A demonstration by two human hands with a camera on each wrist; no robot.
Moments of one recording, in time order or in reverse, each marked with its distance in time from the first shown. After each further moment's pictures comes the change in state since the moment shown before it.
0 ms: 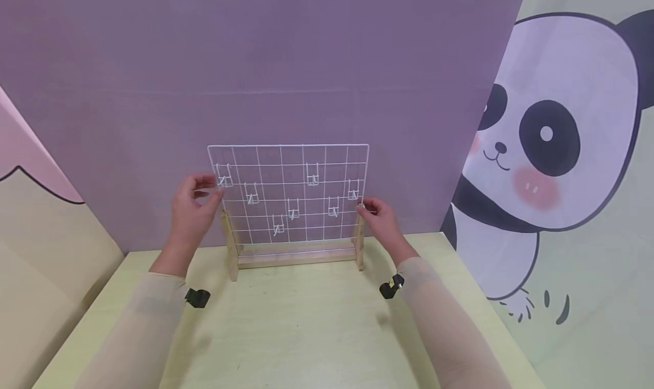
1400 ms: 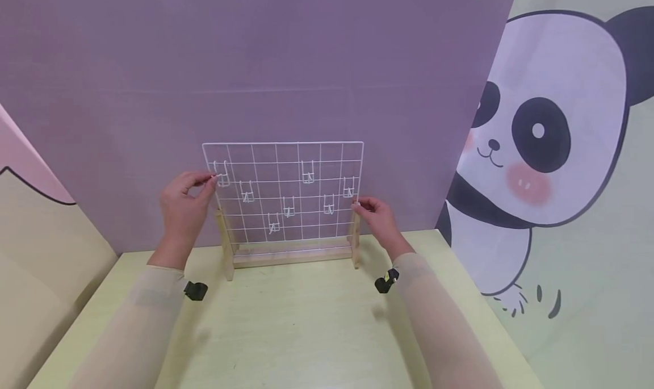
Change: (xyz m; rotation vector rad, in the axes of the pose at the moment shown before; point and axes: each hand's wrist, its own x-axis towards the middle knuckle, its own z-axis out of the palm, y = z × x) left_hand 0.009 0.003 0.006 0.079 0.165 0.259; right_hand 0.005 0.010 -0.004 0.091 -0.031 0.013
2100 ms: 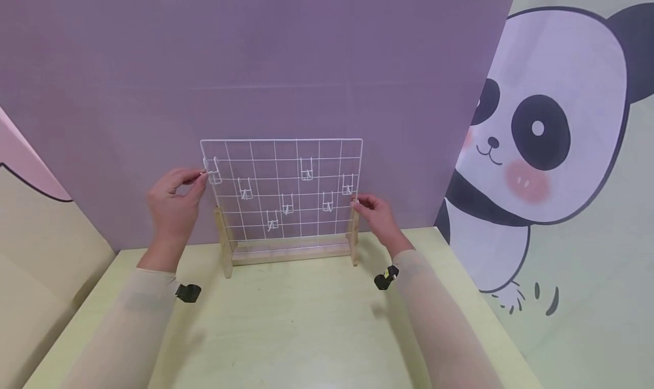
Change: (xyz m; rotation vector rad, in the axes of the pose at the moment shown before) left_hand 0.000 0.014 -0.011 -0.047 0.075 -0.036; right_hand -0.001 -0.004 -0.002 0.022 -0.043 0.034
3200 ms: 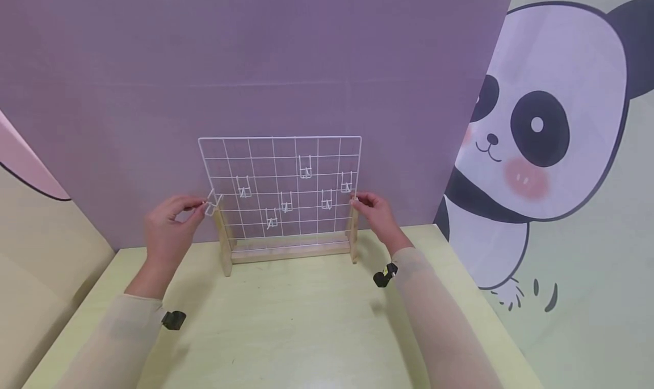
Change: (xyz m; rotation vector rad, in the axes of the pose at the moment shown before) left_hand -0.044 -0.016 -0.027 0.147 -0.178 0.032; right_hand 0.003 0.003 0.000 0.030 0.005 -0.003
